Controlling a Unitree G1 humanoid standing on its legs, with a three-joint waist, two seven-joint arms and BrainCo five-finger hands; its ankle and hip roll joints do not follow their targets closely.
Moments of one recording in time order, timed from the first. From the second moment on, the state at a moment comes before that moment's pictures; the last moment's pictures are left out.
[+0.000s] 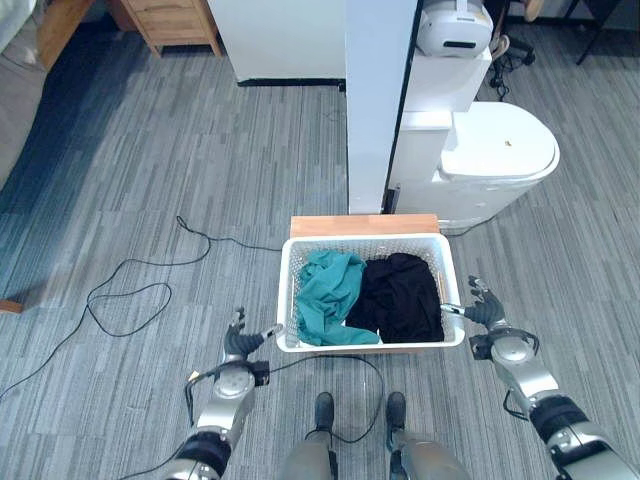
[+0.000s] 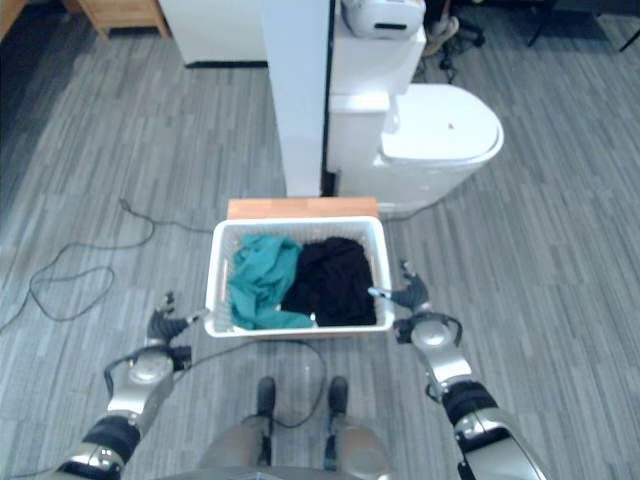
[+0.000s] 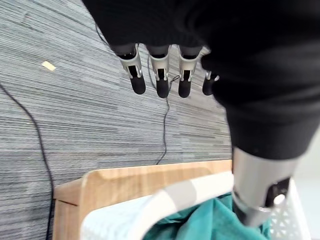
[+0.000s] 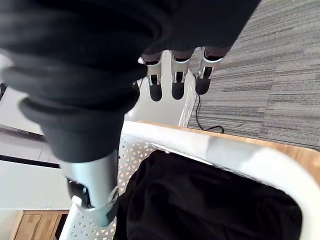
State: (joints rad) left arm -0.18 0.33 -0.18 0.67 -0.27 -0.08 0.24; right arm -0.33 -0.40 0.29 0.66 0.18 -0.03 -0.22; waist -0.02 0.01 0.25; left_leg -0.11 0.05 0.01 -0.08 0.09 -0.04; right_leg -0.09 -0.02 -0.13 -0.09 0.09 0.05
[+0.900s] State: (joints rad) left arm -0.01 0.33 -0.25 0.37 -0.25 -0.05 0.27; right arm -0.05 -0.37 0.25 0.30 0.32 -0.03 -0.28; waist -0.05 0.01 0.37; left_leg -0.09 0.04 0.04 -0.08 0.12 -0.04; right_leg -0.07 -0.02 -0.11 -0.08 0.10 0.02
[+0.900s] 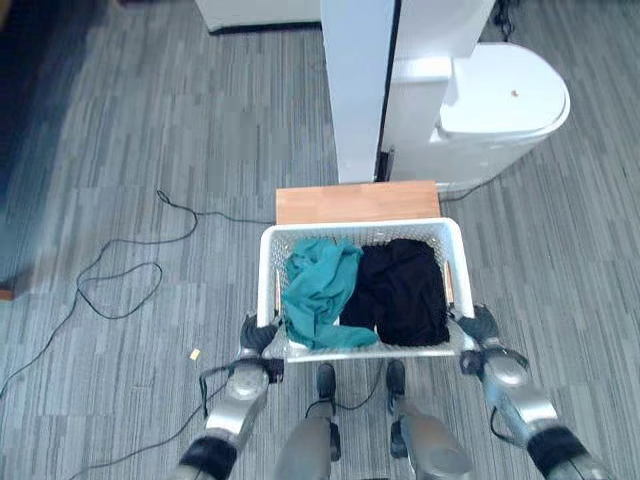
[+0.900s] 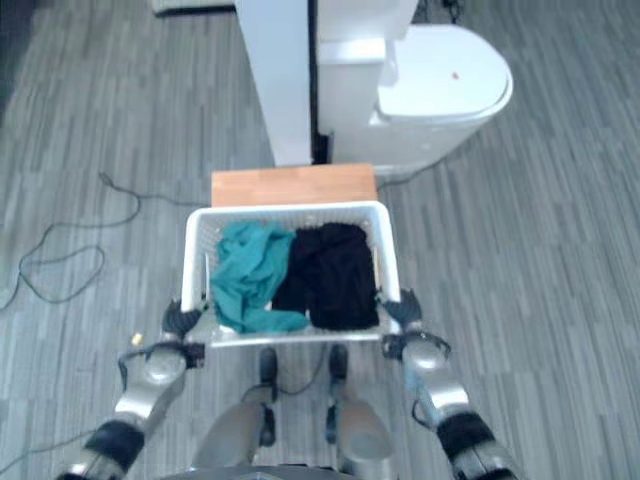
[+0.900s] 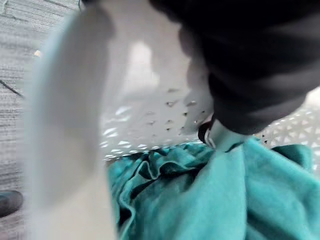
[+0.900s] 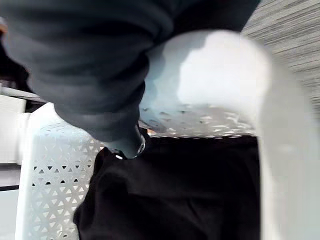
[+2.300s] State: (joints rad) left arm 0.07 0.32 -0.30 0.26 -0.21 -0.04 0.19; right arm 0.15 -0.41 0.12 0.12 0.21 -0.03 -0.20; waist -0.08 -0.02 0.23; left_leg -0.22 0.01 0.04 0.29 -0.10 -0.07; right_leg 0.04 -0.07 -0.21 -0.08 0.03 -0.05
